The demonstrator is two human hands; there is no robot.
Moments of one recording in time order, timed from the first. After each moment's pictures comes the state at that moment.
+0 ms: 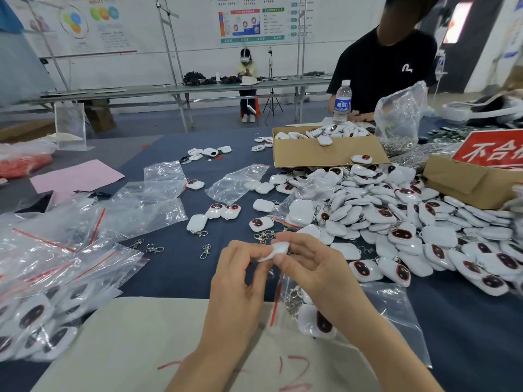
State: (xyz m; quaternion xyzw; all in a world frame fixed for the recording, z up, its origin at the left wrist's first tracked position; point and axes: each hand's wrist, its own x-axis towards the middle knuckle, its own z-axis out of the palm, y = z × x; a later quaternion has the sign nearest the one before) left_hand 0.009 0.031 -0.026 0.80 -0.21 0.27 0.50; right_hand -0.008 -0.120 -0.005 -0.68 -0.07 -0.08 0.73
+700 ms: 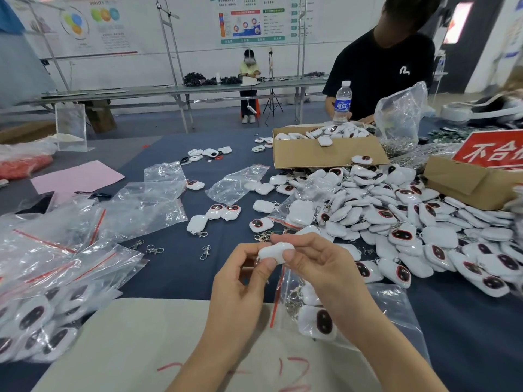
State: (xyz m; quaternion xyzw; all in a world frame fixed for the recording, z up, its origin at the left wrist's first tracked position) left_hand 0.003 0.029 -0.021 0.73 -0.18 0.13 0.64; right_hand -0.010 -0.124 -0.002 -0.63 -0.08 -0.09 0.77
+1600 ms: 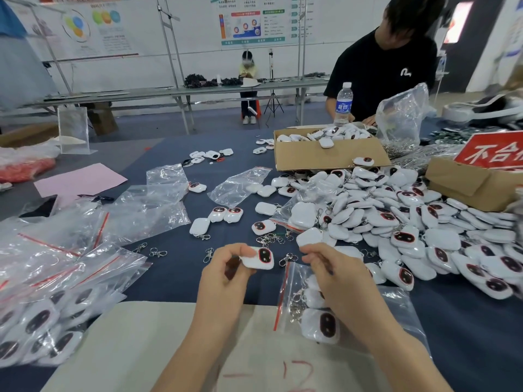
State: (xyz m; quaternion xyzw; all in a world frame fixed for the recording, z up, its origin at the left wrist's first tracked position) left_hand 0.023 0.050 -0.024 0.74 -0.09 0.08 0.66; right_hand -0.004 -0.148 -0.025 -0.88 0.04 -0.15 0.45
